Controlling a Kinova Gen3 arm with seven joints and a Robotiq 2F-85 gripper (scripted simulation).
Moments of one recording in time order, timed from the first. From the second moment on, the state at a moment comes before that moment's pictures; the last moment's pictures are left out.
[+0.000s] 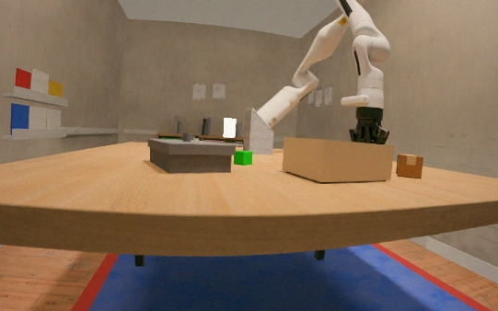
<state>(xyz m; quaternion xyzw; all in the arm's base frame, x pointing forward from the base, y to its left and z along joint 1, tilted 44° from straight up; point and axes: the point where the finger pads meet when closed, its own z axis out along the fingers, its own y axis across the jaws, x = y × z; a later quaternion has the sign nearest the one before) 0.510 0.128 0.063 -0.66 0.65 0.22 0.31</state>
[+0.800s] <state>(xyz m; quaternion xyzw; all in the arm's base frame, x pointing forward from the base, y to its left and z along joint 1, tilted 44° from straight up) 0.499 0.060 0.133 -0.66 0.65 0.22 0.31</state>
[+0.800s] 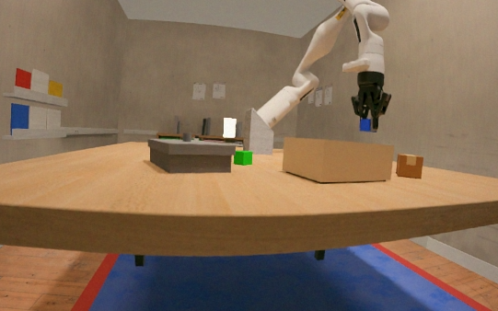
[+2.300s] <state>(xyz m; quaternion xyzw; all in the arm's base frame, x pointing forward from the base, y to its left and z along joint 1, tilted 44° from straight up) 0.491 0.021 0.175 -0.65 0.66 0.23 0.30</state>
